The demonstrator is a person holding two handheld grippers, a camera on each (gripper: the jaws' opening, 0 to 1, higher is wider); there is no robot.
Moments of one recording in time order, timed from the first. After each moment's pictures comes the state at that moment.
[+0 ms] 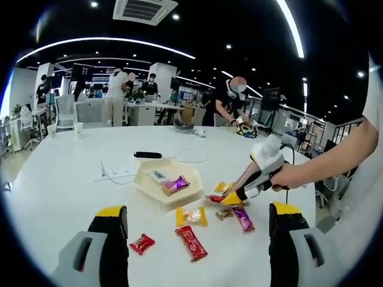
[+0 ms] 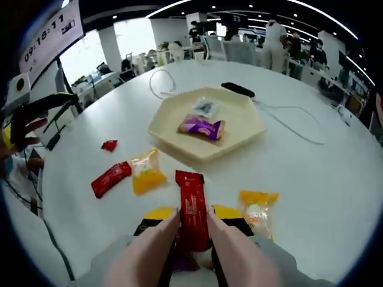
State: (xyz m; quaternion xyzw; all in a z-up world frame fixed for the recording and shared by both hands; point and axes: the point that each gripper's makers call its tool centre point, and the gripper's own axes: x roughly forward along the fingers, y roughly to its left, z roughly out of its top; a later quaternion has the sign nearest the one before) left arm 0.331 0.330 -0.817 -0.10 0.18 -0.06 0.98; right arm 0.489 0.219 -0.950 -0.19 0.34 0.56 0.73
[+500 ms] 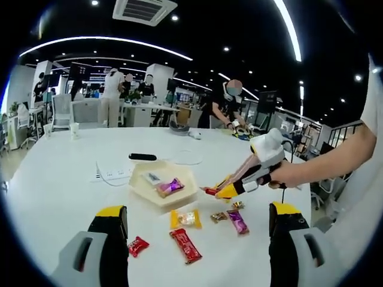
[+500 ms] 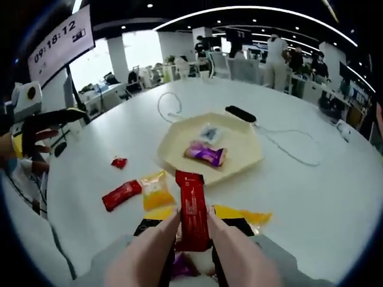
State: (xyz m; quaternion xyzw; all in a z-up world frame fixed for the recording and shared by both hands) left arm 0.334 0.321 -0.813 -0.11 0.18 -0.08 0.98; right arm 0.486 0.228 -0.917 -0.17 0.31 0.58 0.74
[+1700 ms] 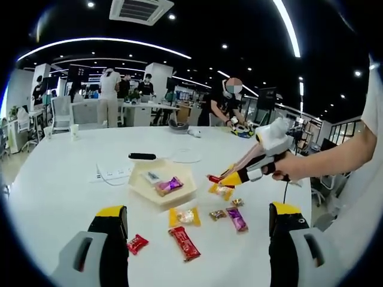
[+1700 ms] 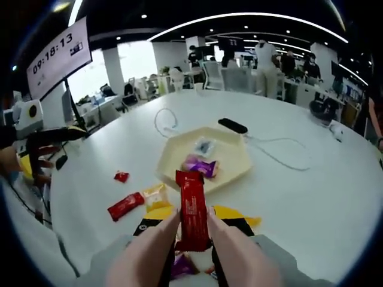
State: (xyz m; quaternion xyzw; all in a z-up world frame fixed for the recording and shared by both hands) left arm 0.330 0.319 -0.815 -0.10 0.19 -0.08 0.97; right arm 0.491 0.220 -0.885 -0.14 0.29 0.57 0.76
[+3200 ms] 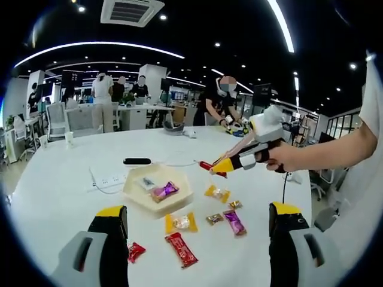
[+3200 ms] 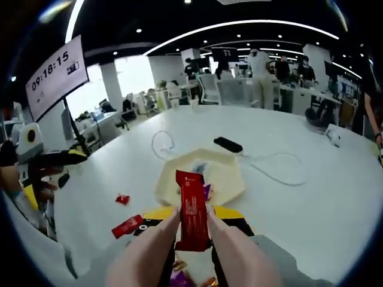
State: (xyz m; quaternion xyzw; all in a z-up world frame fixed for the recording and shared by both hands) left arm 0.341 0.306 -0.807 -0.07 0.19 -0.09 0.98; right arm 0.513 0.233 -0.852 -0.09 0.26 0.57 0.77
